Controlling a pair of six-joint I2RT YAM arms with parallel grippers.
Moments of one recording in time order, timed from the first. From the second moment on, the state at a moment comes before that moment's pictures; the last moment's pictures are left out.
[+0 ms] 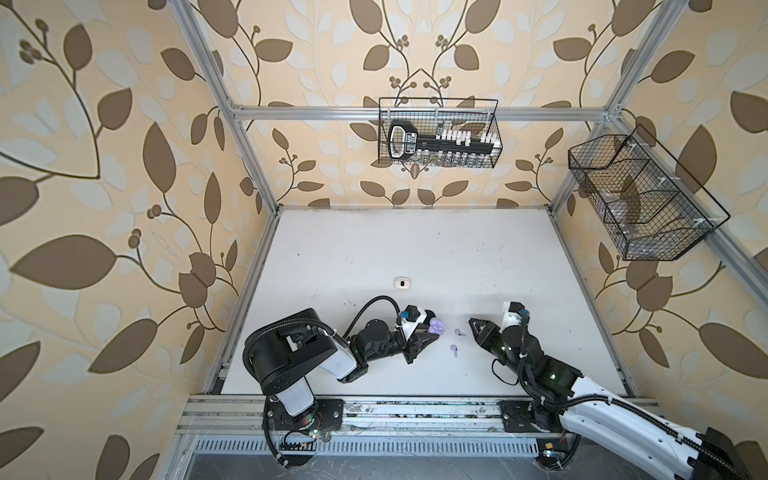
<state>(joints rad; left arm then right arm) -0.93 1.64 0.27 1.23 0.28 -0.23 0.75 0.65 0.22 -0.13 0.31 1.05</state>
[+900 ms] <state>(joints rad) -0.70 1.18 0.28 0.84 0.31 -0.31 0.74 1.38 0.69 -0.59 0.16 0.46</state>
